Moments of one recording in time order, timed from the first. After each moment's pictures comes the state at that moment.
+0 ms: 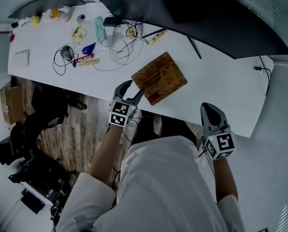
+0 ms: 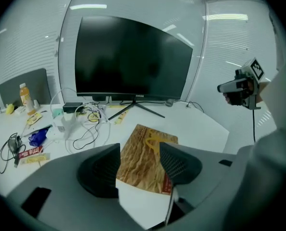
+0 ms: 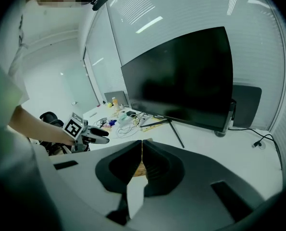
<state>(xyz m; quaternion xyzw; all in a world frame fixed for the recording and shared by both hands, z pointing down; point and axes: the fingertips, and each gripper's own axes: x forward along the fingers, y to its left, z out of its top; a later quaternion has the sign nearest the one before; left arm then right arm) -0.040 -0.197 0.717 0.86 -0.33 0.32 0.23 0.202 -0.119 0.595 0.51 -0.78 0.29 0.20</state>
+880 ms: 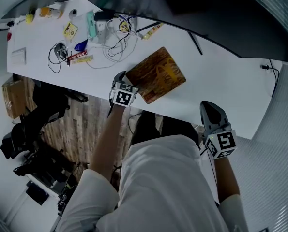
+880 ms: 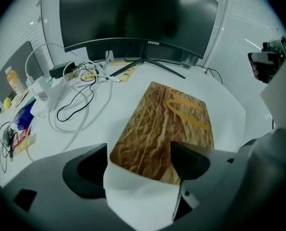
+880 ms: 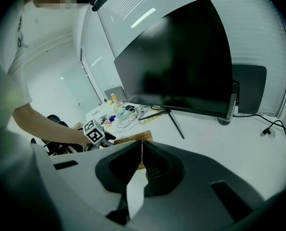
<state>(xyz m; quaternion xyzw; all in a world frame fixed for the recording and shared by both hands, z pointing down) -0.053 -0.207 0.848 0.76 -0.32 0.49 0.28 0.223 -0.127 0.642 0.48 -0.78 0.34 0.20</state>
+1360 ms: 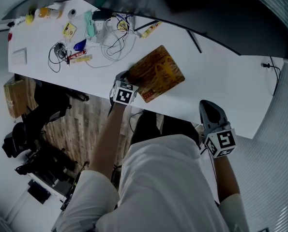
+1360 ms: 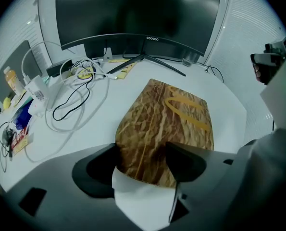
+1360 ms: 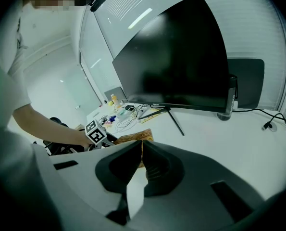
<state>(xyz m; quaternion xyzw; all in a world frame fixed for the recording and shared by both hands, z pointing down) -0.047 -0.203 0.851 0.75 -0.32 0.51 0.28 0.228 -0.120 0.648 0.48 -0.78 0.36 0.18</state>
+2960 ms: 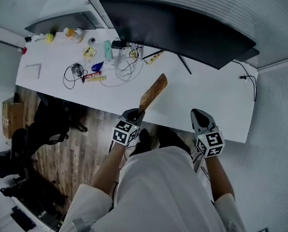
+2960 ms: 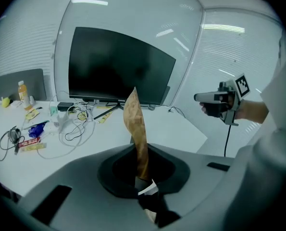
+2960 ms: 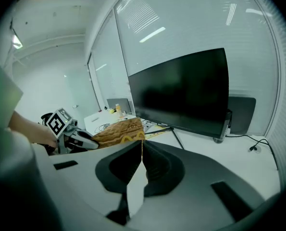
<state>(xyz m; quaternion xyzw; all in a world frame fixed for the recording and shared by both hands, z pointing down) -0.023 -0.117 0.650 0.87 -0.29 0.30 0.27 0.184 -0.090 0.566 0.53 -0.79 0.25 0.17</state>
